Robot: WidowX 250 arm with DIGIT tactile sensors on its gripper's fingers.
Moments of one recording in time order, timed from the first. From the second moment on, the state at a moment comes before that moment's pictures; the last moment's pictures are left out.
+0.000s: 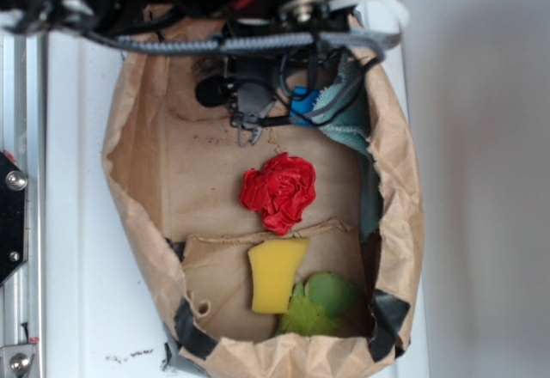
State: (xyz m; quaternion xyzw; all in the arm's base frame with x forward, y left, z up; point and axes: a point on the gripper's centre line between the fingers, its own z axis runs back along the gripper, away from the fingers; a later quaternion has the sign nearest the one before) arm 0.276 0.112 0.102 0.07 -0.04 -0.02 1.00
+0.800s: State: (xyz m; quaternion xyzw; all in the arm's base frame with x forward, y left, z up) arm 0.274 0.111 0.110 0.07 -0.06 -0.04 0.99
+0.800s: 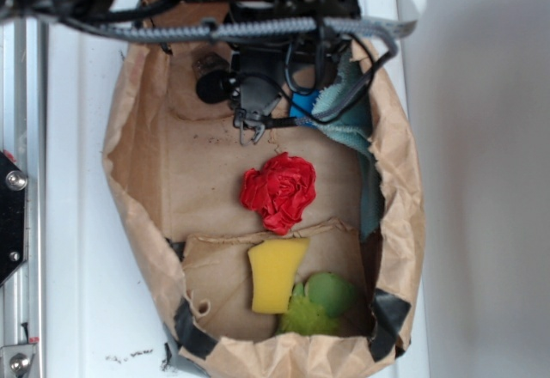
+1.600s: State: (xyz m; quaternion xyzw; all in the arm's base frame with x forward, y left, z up) arm 0.260 0.120 0.073 0.13 -0.07 -0.06 0.99
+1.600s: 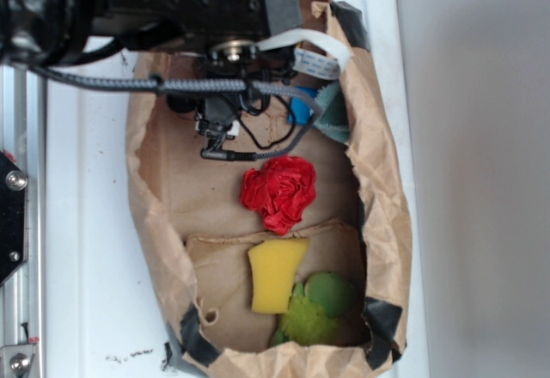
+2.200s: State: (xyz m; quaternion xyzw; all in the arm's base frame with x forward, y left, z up) arm 0.257 0.114 0.056 0.13 -0.07 -0.07 0.99
